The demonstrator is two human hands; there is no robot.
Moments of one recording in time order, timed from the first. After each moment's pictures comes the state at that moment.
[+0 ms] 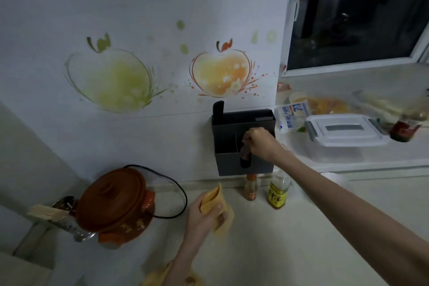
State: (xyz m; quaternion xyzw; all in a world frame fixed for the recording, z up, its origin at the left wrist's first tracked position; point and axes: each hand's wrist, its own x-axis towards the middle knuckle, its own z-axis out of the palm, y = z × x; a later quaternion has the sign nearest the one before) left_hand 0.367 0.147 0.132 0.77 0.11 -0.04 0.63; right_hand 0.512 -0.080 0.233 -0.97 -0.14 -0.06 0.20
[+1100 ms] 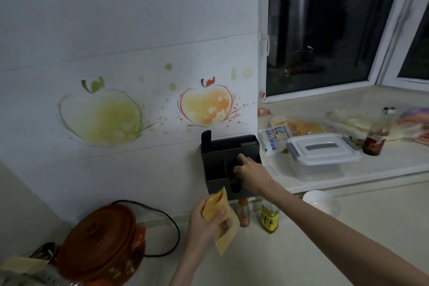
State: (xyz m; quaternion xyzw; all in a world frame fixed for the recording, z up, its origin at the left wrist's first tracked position) left_hand 0.384 0.120 0.200 0.77 0.01 -0.02 0.64; right_hand 0.472 -0.077 0.228 -0.98 -0.16 -0.11 0.05
